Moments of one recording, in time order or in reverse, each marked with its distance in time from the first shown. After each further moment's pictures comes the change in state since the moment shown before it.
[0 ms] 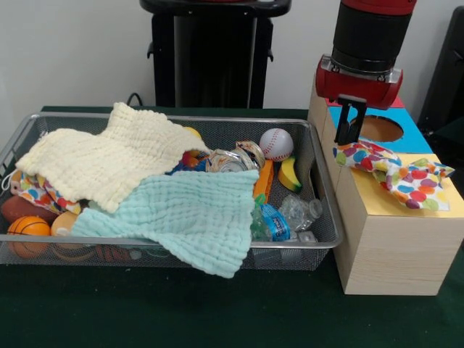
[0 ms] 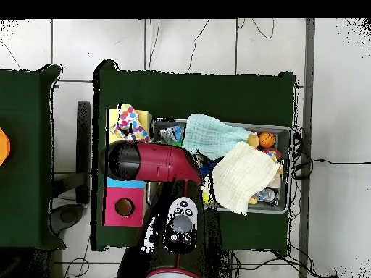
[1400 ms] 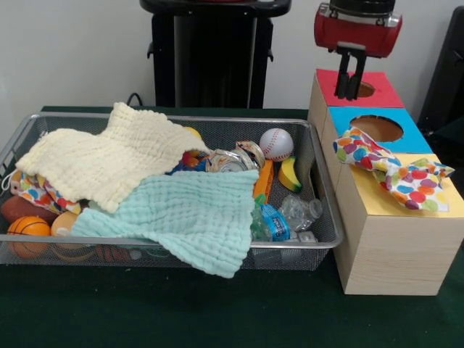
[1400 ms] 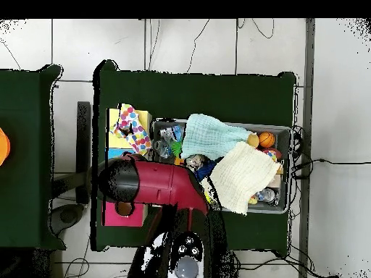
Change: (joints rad) arm -0.005 -0.179 -0.003 0.154 0.000 0.000 0.000
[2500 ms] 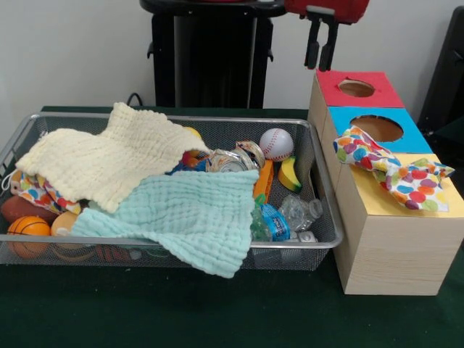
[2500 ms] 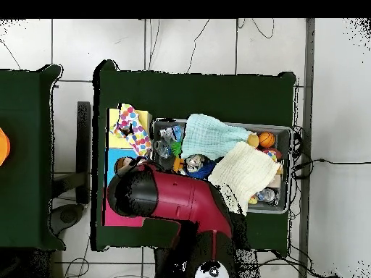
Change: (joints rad) arm -0.066 -0.112 -0.002 0.064 -0.041 0.006 0.000
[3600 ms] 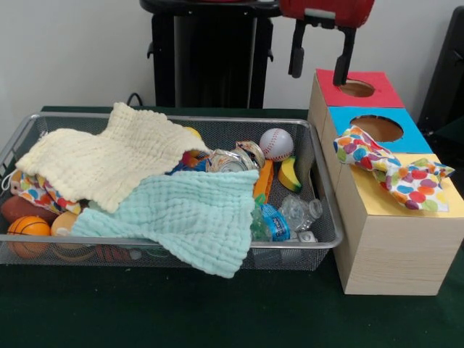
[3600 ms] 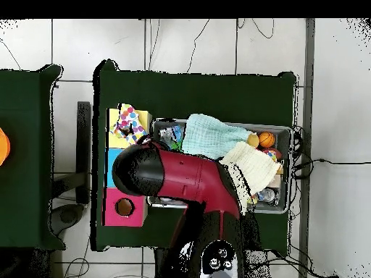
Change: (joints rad) arm -0.017 0.062 0.001 -0.142 -0.003 0.013 0.000
